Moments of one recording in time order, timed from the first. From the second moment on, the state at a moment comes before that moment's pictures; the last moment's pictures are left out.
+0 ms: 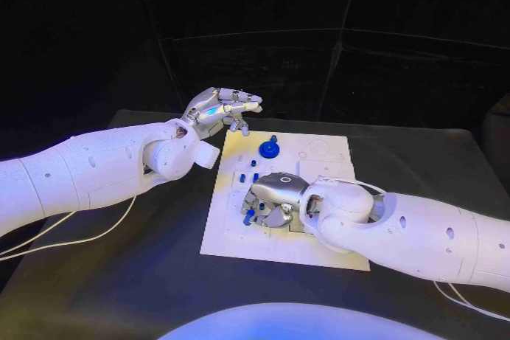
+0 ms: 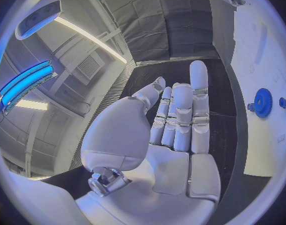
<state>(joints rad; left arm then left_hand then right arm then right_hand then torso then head) 1.25 -0.78 -0.10 1.34 -0.05 -0.03 0.50 1.25 -0.01 0.33 -0.15 0.05 1.02 0.17 0.18 0.07 1.07 0.10 0.30 0.07 1.26 0.01 1.08 0.54 0.17 1.31 0.10 0.57 0.48 1.10 -0.56 -0.09 1.62 -1.65 -0.15 -0.09 1.36 -0.06 0.45 -0.05 0.16 1.05 0.15 0.10 0.07 1.15 0.08 0.17 0.07 1.46 -0.01 1.18 1.03 0.13 1.34 0.08 1.17 0.86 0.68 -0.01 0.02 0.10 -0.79</state>
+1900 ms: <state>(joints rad) 1.25 -0.78 -0.10 1.34 -0.05 -0.02 0.49 1.25 -0.01 0.33 -0.15 0.05 1.02 0.17 0.18 0.07 1.06 0.10 0.30 0.07 1.26 0.01 1.08 0.54 0.17 1.31 0.10 0.57 0.48 1.10 -0.62 -0.13 1.68 -1.72 -0.29 -0.08 1.31 -0.14 0.31 -0.04 0.18 0.80 0.16 0.07 0.07 0.94 0.11 0.16 0.07 1.45 0.01 1.09 0.87 0.15 1.26 0.11 1.04 0.65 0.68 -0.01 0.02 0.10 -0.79</state>
